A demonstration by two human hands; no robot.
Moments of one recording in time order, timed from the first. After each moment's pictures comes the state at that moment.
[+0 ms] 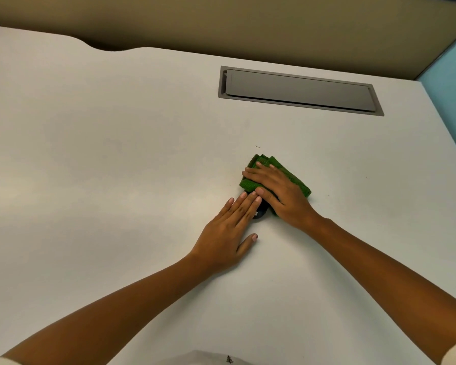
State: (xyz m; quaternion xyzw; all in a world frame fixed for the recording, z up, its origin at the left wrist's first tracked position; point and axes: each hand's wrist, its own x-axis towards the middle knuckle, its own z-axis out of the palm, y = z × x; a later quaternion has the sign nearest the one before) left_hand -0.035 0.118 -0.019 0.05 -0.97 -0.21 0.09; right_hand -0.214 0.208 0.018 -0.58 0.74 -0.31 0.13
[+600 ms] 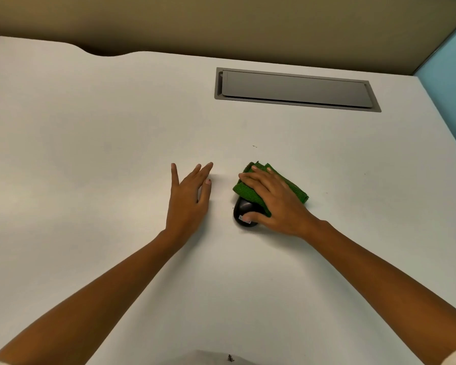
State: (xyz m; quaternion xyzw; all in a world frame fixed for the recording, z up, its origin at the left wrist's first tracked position) left_hand -0.041 0.056 0.008 0.28 -0.85 -0.38 0.23; right_hand -0.199 0.214 0.019 -0.61 0.77 -0.18 0.10
